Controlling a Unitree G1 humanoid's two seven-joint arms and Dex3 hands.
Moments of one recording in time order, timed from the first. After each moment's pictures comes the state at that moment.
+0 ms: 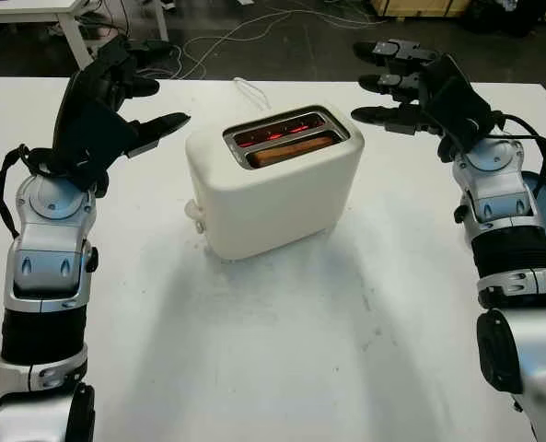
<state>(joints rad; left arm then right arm) -0.51 0.36 0.11 -0.19 0.08 0.31 -0.18 -0.86 -0.42 -0.03 0.62 -0.09 -0.14 0.32</state>
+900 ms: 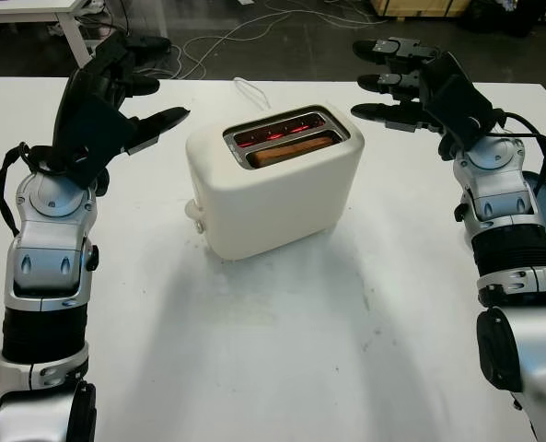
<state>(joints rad) -0.51 0.36 0.12 -0.19 0.07 0.32 -0.17 -0.87 -0.42 -0.03 0.64 -0.09 -0.16 0.32</state>
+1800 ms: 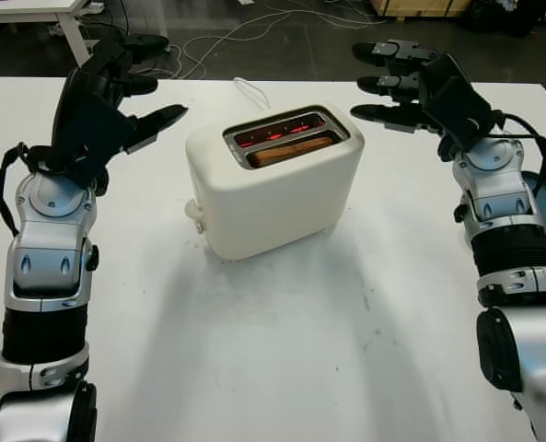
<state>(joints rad) -0.51 0.35 0.12 -0.20 0.08 0.34 -0.16 -0.87 -0.42 -0.03 0.64 -0.10 -0.16 0.31</state>
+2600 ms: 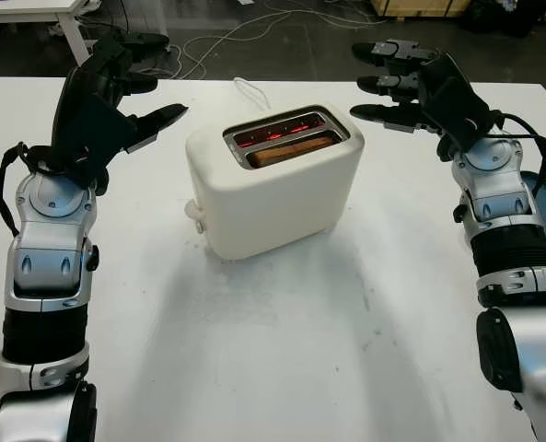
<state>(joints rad) -0.51 0.35 0.12 -0.20 0.08 0.33 -0.16 -0.87 -0.42 -0.03 0.64 -0.10 -0.16 0.31</state>
